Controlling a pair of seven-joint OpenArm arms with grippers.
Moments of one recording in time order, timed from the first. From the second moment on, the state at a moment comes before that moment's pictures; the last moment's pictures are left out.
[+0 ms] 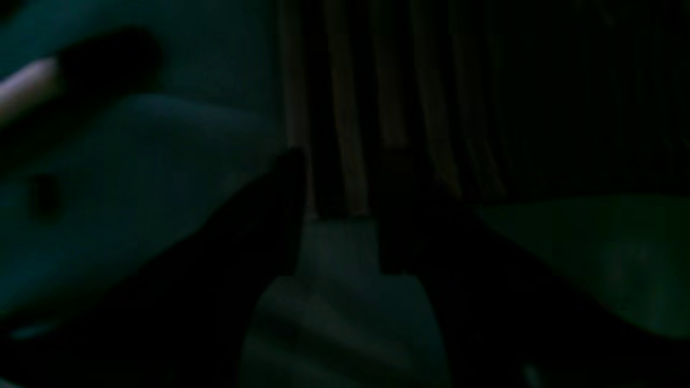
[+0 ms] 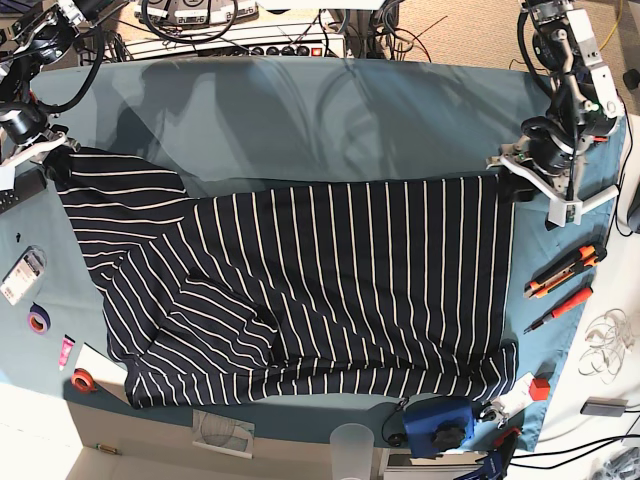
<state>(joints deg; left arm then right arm) 14.4 -8.8 -22.9 106.2 -27.3 -16.0 55.2 -8.3 15.8 60.1 103.5 47.5 34.5 -75.9</state>
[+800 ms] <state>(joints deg) 8.7 -7.7 -23.1 96.4 -30.6 -13.0 56.6 -8.3 15.8 60.1 103.5 47.5 34.5 -76.3</state>
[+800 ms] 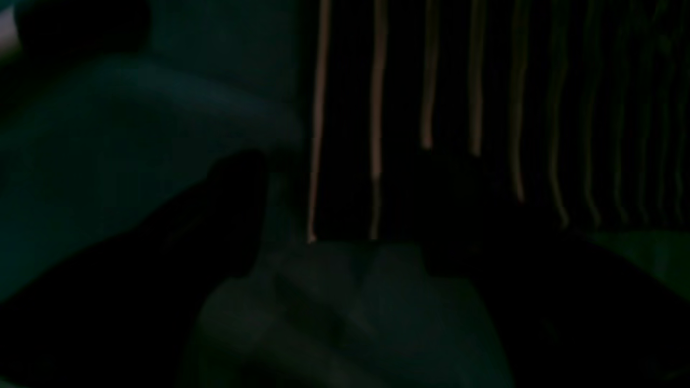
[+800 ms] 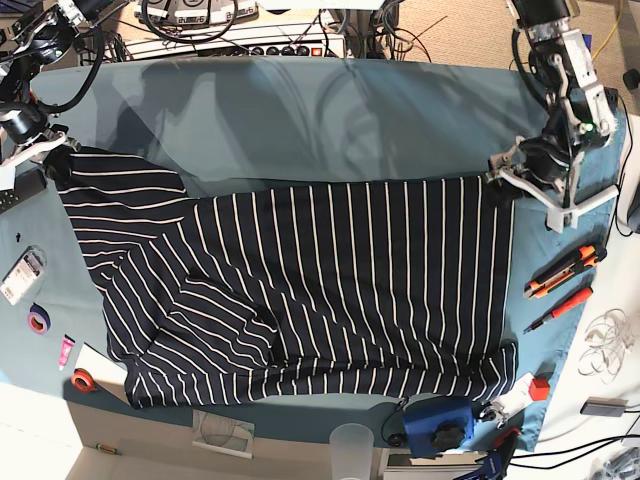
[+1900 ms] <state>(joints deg) 6.4 -5.0 -34.2 84.4 -51.2 -22.2 63.4 -8.3 15.8 60.1 103.5 47.5 34.5 -76.3</state>
